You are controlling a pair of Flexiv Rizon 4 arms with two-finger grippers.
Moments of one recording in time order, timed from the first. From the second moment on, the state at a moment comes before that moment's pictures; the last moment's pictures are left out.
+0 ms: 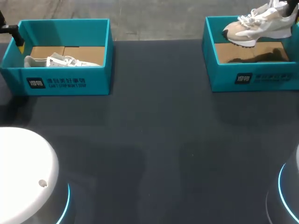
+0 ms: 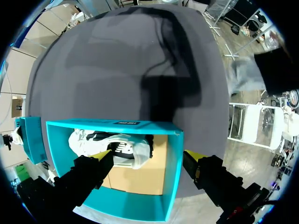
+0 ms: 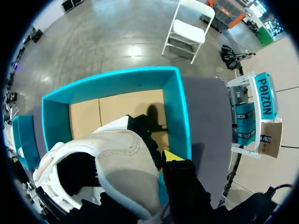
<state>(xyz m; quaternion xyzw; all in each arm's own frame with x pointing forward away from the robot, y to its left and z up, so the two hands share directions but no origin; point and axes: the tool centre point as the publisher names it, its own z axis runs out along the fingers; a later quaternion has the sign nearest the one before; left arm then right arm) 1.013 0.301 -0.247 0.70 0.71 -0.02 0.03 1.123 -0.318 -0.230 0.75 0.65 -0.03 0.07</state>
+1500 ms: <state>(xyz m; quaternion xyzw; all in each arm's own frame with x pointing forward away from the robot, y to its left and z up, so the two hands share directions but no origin) 1.013 0.301 -0.247 0.70 0.71 -0.02 0.03 1.102 -0.309 -0.174 0.73 0.68 0.03 0.07</state>
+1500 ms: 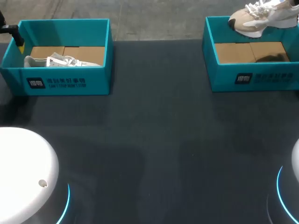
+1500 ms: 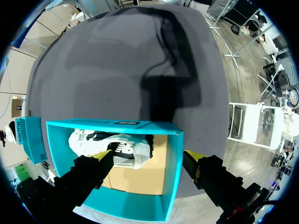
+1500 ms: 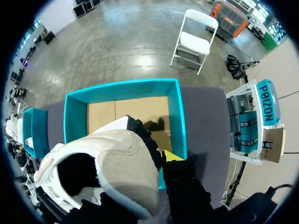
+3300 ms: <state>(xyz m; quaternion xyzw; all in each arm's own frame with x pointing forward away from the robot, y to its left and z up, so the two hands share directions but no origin) 1.013 0.301 -0.247 0.70 0.71 -0.02 0.03 0.959 -0.113 -0.144 0.70 0.70 -0.03 0.10</state>
